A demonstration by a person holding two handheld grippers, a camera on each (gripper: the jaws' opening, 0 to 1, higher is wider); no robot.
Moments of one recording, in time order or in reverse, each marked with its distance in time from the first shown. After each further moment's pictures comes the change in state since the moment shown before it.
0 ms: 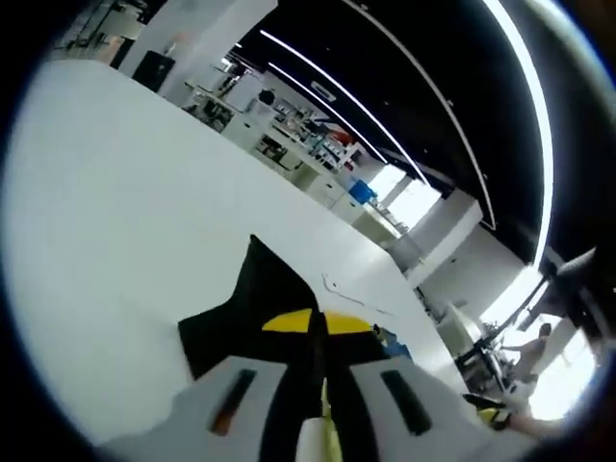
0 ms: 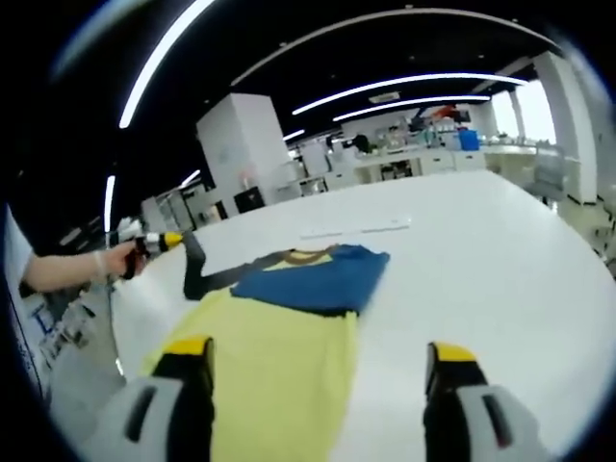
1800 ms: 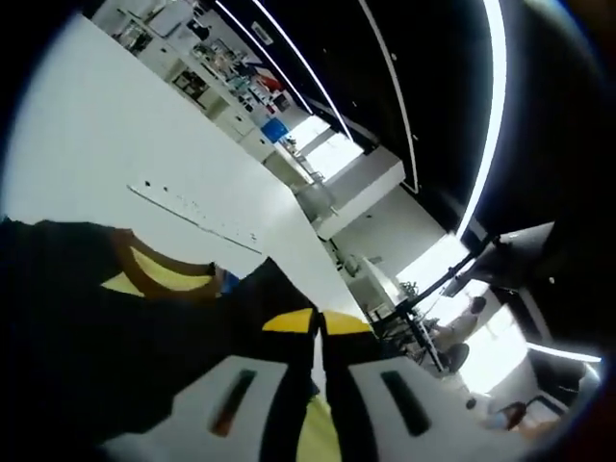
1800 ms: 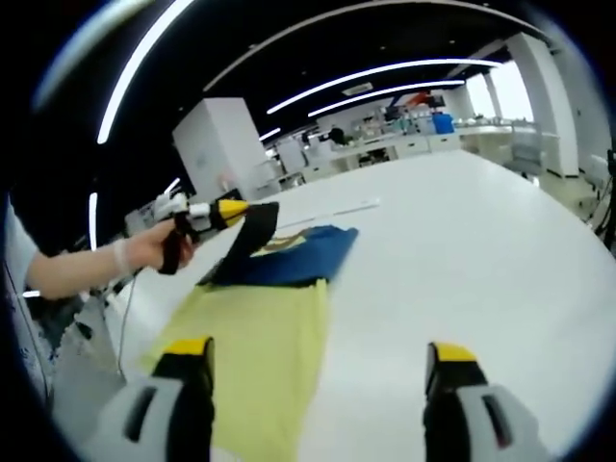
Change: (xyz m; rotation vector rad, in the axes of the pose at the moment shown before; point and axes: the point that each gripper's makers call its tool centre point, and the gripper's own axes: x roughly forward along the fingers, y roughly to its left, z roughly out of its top) left arm 0.154 -0.193 -0.150 -0.098 0.260 -0.381; right arm -0.030 -0.026 -0.037 0.101 0.023 -0.070
